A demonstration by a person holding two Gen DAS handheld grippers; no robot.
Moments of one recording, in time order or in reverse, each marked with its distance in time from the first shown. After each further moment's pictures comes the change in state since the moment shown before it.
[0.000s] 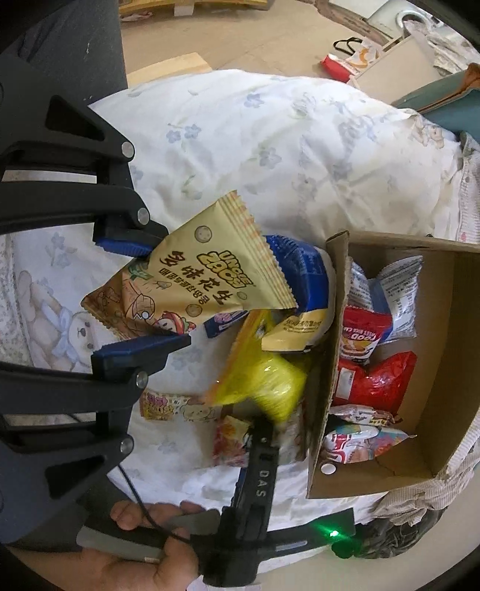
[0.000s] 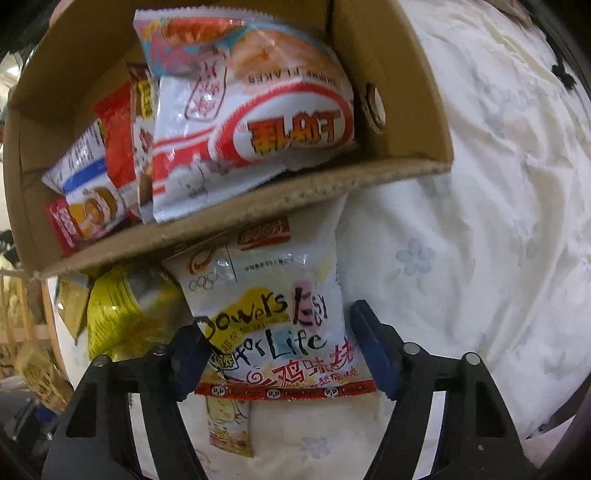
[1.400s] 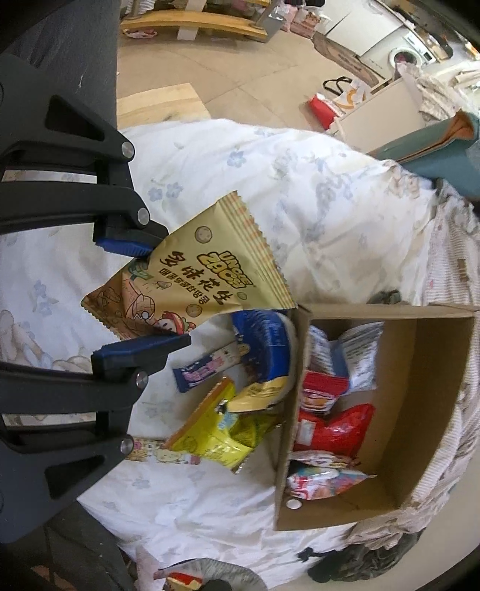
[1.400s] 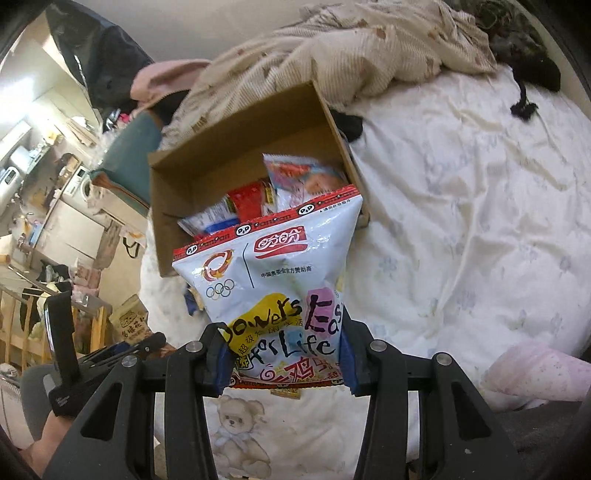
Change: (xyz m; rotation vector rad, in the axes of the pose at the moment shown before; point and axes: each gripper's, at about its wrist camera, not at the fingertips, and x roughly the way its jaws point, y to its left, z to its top) left arm -0.021 0.026 -0.003 -0.047 -0.145 0.133; right arm -0.145 -0.007 -0.084 -0.020 -0.401 0.214
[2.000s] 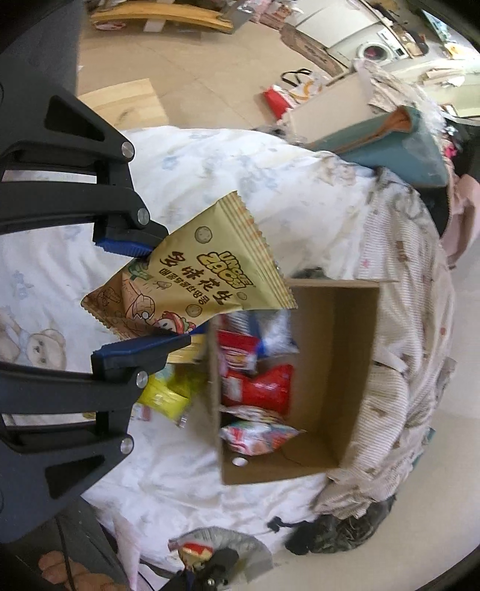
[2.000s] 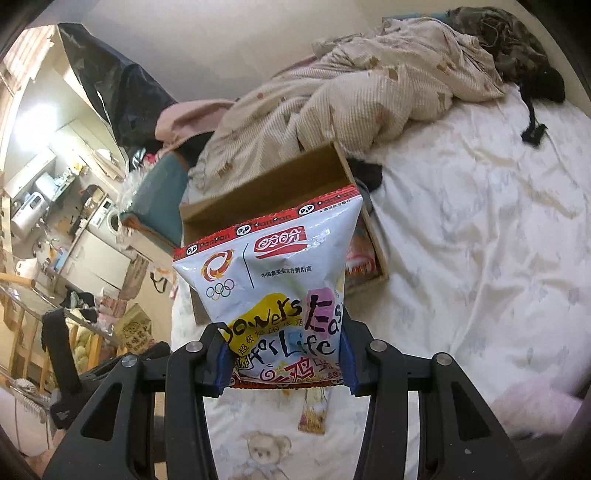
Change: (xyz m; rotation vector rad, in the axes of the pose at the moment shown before) left arm -0.058 -0.010 0.042 0.041 -0.175 -0.071; right arm -0.025 0.003 0.031 0.021 -0.145 0.109
